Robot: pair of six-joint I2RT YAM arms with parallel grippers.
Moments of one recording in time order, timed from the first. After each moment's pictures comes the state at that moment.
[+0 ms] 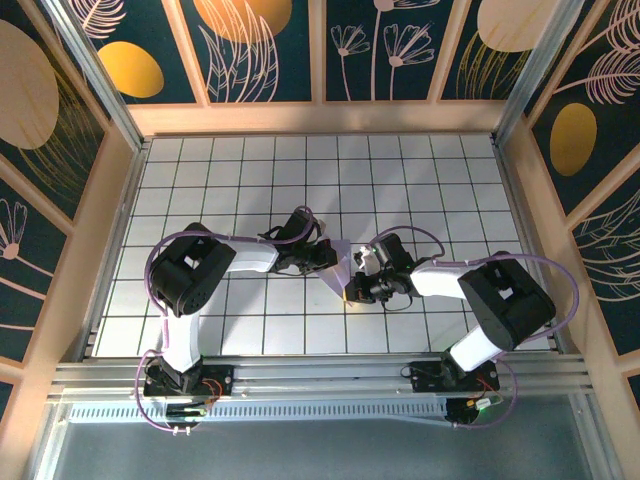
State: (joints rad) left arm -0.70 1.95 0.98 0.10 0.41 -0.92; right arm 0.60 1.55 0.54 -0.04 -0.62 0.56
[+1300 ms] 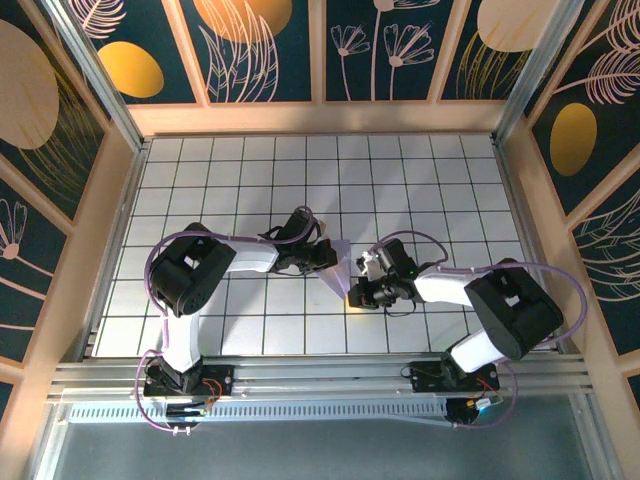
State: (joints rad) left arm -0.70 1.95 0.98 0.10 0.41 -0.92; right arm 0.61 1.49 0.49 -0.06 -0.62 0.56
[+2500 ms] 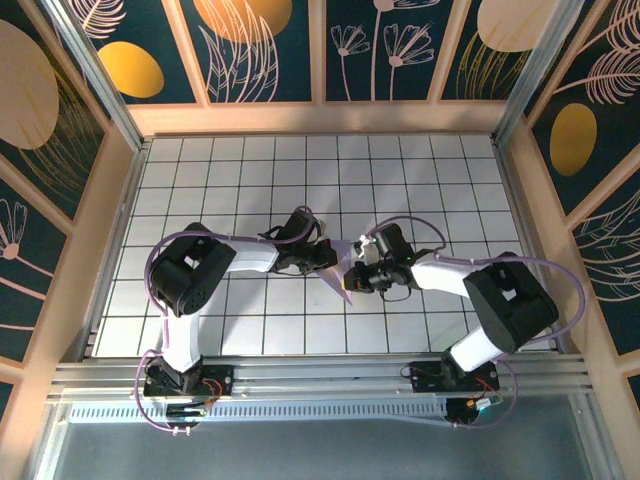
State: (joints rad) left arm -0.70 1.95 0.98 0.09 0.41 -0.92; right arm 0.58 1.54 0.62 -0.08 -0.61 0.55
